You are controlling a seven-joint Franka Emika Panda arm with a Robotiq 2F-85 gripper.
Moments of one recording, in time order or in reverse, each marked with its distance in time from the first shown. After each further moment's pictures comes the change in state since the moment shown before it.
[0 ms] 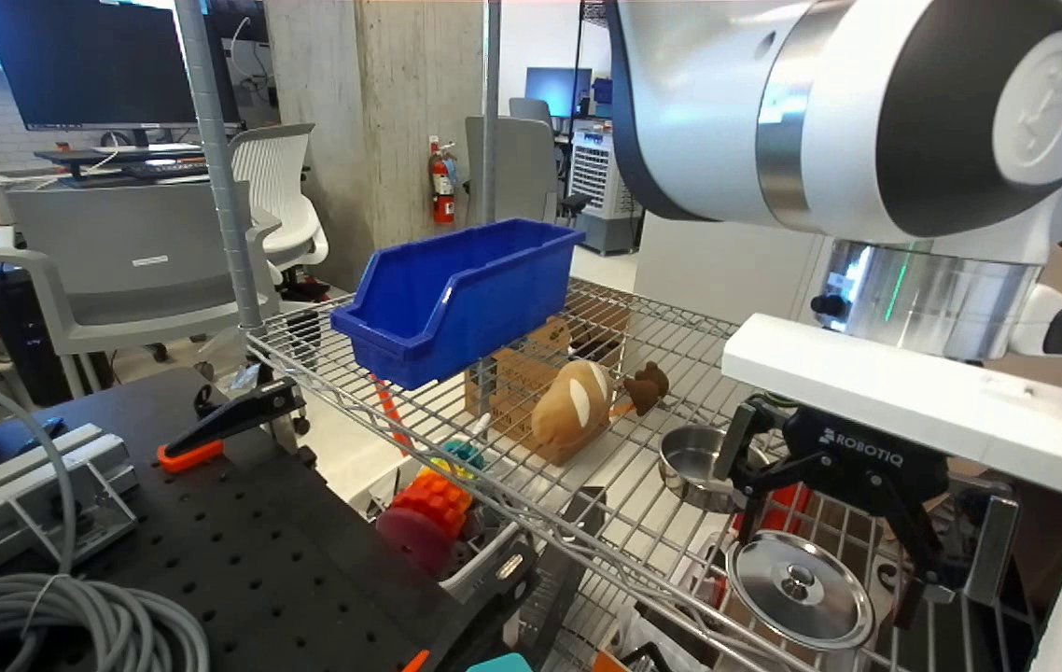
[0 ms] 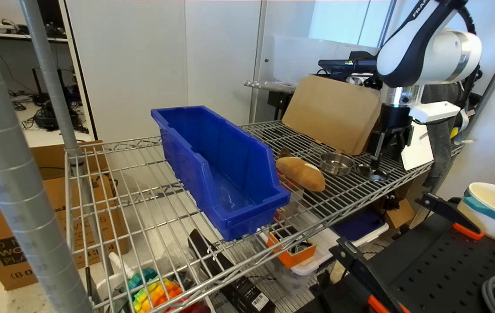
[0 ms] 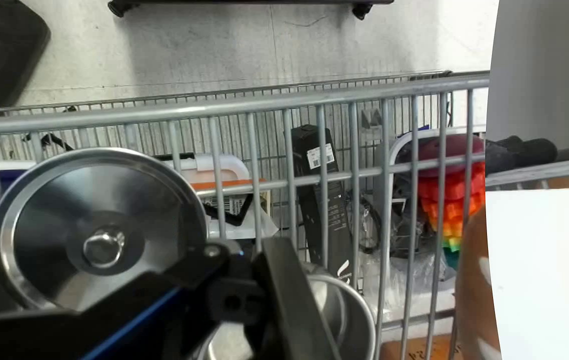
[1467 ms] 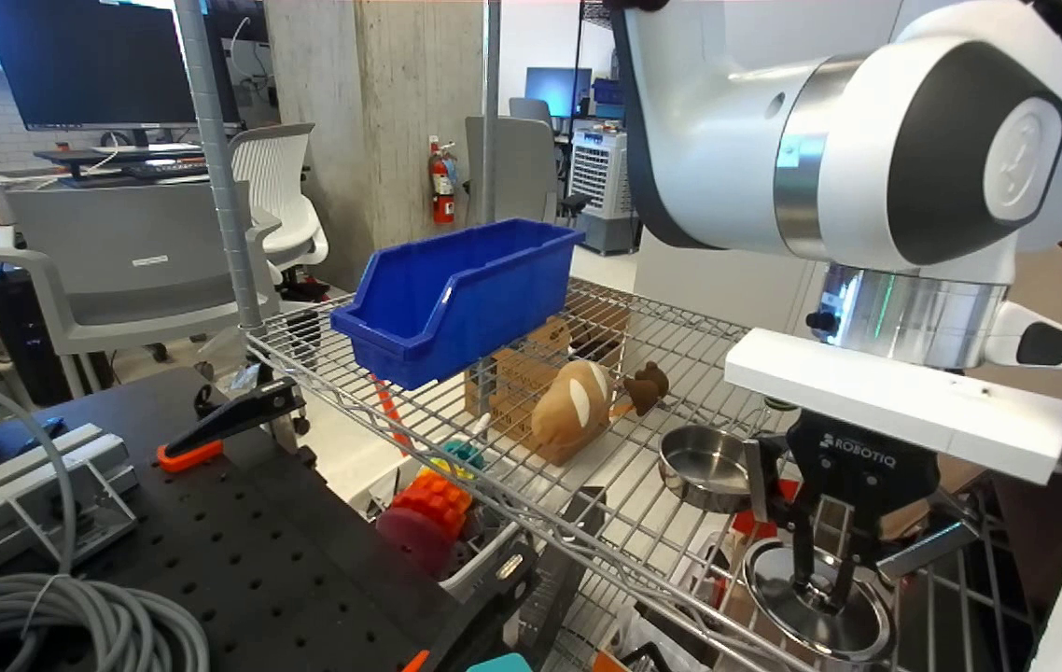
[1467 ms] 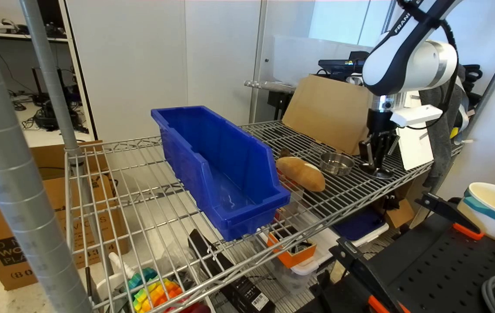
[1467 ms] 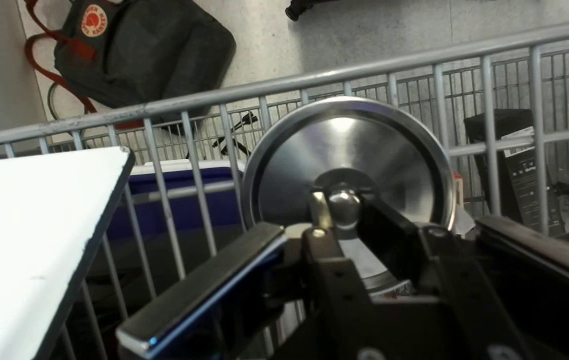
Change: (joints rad) arm 0.002 0.093 0.014 0.130 -0.064 -0.055 0.121
